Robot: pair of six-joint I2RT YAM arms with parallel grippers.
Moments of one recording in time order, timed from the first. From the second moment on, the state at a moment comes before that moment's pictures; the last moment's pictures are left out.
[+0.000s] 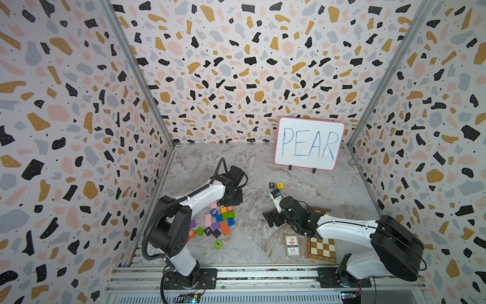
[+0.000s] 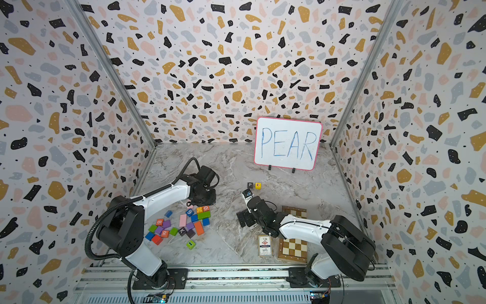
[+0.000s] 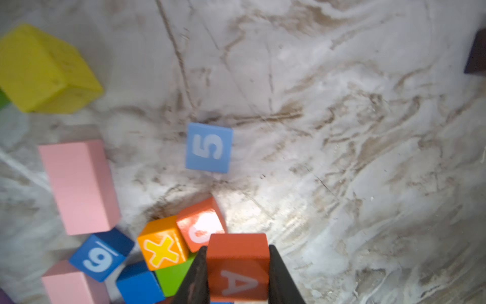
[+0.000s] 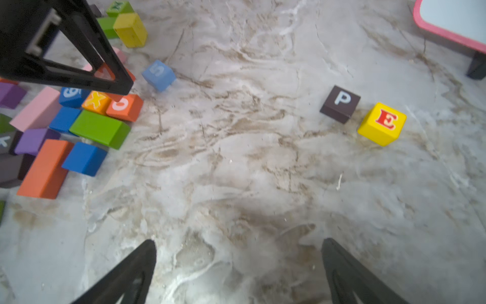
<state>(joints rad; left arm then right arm) -0.53 1.66 1.12 -0.76 -0.02 -0.59 0.91 1.40 0.60 0.10 0.15 0.26</state>
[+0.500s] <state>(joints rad) -0.69 1.77 1.12 -0.72 -0.01 -0.72 0.87 1.26 0.49 0.08 0.17 0.29</state>
